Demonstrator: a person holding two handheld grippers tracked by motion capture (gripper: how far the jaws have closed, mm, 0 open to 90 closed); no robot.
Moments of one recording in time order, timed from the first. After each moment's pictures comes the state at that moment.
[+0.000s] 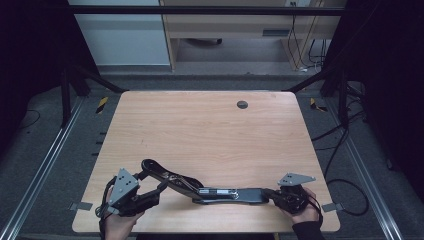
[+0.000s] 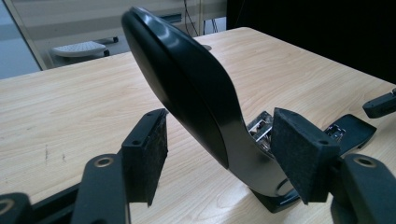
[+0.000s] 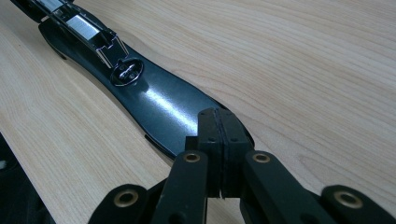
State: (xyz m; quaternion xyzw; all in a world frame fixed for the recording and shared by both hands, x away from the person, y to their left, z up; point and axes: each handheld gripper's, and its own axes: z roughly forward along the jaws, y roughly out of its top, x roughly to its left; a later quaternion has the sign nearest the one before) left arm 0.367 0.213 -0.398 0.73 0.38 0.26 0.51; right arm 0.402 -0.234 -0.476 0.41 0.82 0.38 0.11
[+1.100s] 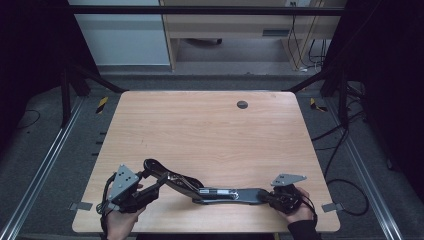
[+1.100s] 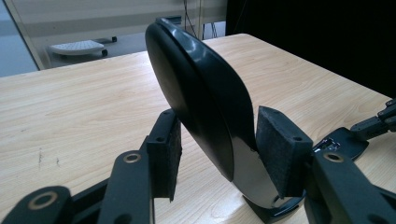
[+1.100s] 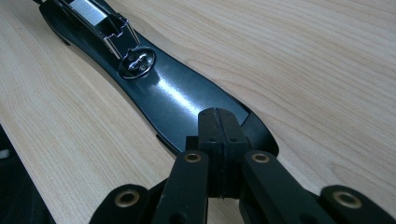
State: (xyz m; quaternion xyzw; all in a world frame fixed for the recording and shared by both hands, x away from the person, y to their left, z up) left arm 0.371 0.210 -0.391 0.72 0.39 0.25 0.51; right arm 0.407 -0.222 -0.484 0.40 0.84 0.36 0.10
